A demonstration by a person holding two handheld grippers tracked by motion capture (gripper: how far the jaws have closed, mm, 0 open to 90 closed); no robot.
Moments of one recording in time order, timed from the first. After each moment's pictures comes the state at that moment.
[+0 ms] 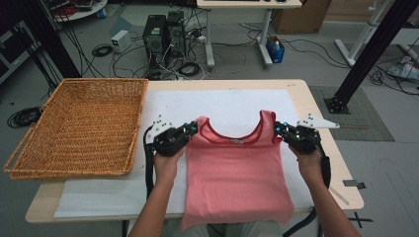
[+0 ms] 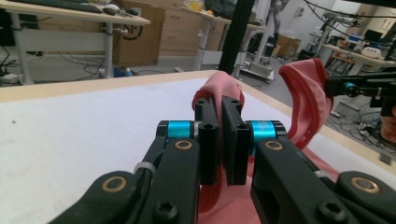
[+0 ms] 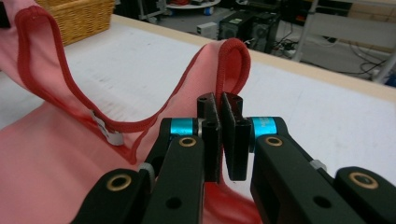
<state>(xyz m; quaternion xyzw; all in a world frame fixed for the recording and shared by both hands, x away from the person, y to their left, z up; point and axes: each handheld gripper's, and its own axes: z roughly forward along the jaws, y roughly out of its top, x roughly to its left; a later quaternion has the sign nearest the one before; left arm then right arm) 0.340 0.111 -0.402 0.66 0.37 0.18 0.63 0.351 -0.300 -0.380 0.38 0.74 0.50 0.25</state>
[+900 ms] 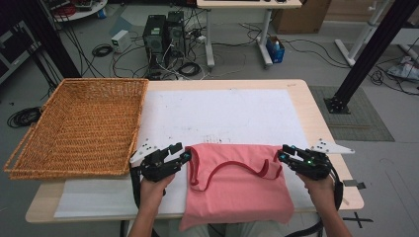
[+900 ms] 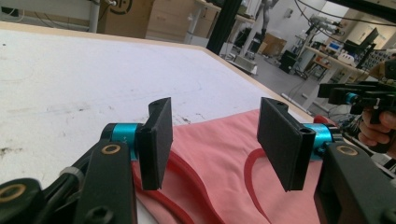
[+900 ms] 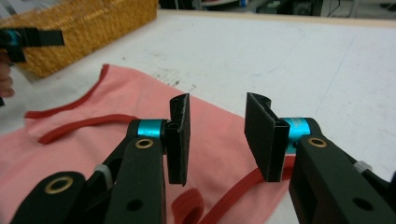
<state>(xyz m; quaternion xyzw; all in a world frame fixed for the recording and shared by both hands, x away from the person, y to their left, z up) 0.300 0.140 -0.425 0.65 0.41 0.12 0.63 0.302 -0.323 -0.411 0.39 0.74 0.53 0.15</state>
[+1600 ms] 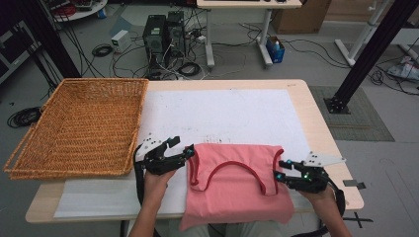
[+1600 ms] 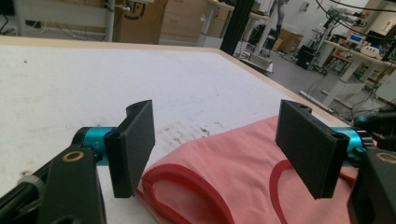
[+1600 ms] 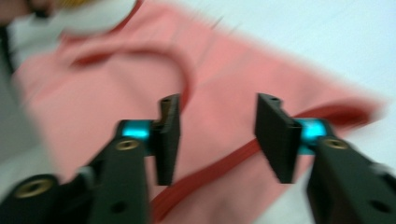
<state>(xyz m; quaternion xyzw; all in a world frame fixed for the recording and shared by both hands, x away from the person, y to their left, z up) 0.313 0.134 -0.420 0.66 0.40 0.17 0.62 0.281 -0.325 -0.427 0.34 0.79 0.50 0.13</state>
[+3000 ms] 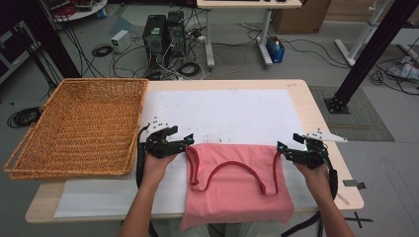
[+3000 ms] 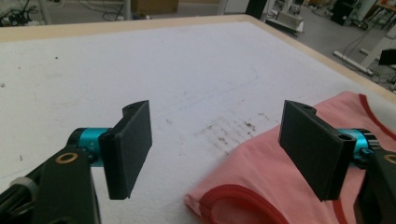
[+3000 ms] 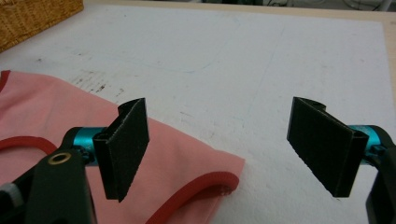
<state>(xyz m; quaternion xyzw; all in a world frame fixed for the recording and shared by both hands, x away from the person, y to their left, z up) 0.364 0.134 -0.412 0.72 0.43 0.16 0.52 0.340 -0.328 -0.415 0.46 0.72 0.47 0.21</state>
